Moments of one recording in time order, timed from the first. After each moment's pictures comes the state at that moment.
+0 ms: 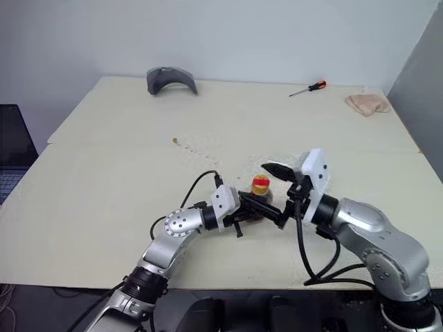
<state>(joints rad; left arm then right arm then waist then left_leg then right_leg) -0.38 0.23 -0.31 0.11 -0.10 -0.06 -0.82 -0.30 -0.54 -0.01 -0.69 0.77 0.76 0.46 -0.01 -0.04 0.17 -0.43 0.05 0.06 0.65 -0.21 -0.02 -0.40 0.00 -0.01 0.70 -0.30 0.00</state>
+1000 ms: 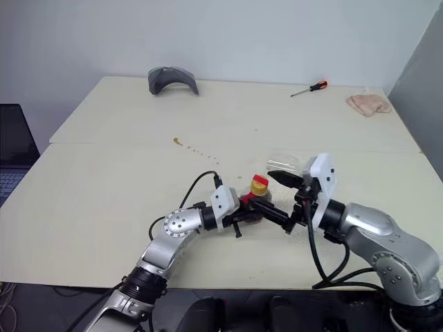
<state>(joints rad) -0.38 0.23 -0.31 0.11 -0.10 -0.06 -0.82 -0.27 -0.57 -0.05 -0.69 0.87 0.81 0.45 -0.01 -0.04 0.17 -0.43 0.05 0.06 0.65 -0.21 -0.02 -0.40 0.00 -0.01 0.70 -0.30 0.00</state>
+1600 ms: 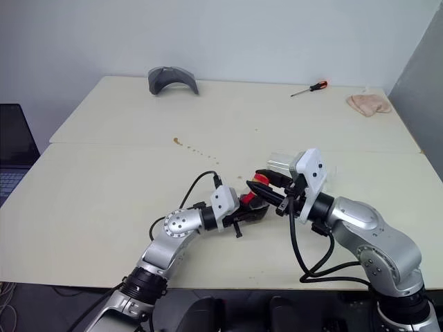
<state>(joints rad) -0.37 0.23 -0.30 0.11 -0.10 -0.07 -0.82 -0.29 -0.53 0.00 -0.66 0.76 0.75 0.45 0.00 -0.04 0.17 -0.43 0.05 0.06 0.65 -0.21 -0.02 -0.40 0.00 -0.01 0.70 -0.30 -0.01</state>
